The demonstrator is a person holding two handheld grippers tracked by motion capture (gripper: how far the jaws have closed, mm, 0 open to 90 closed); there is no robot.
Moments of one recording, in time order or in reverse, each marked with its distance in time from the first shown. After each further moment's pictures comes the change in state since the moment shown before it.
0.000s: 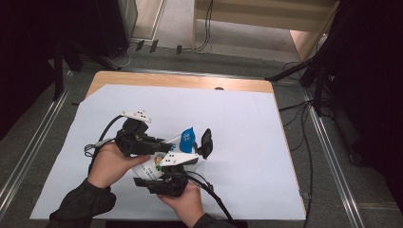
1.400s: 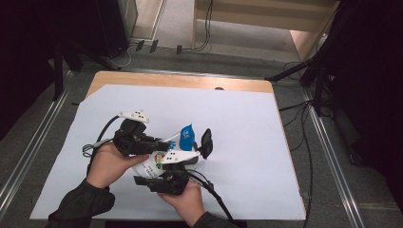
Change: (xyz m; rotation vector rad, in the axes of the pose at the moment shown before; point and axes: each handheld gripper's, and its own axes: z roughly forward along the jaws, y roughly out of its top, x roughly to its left) left arm 0.001 -0.003 -0.003 -0.019 0.019 0.019; right arm -0.002 0.004 -0.003 -0.008 0.025 0.015
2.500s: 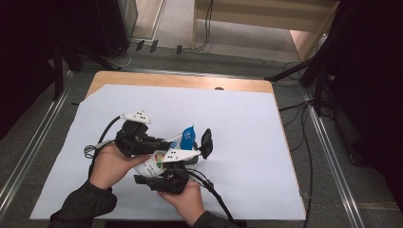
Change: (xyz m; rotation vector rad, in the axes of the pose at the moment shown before) left arm -0.003 0.000 0.004 -0.011 0.018 0.010; right arm -0.004 0.000 0.001 -0.009 0.013 0.023
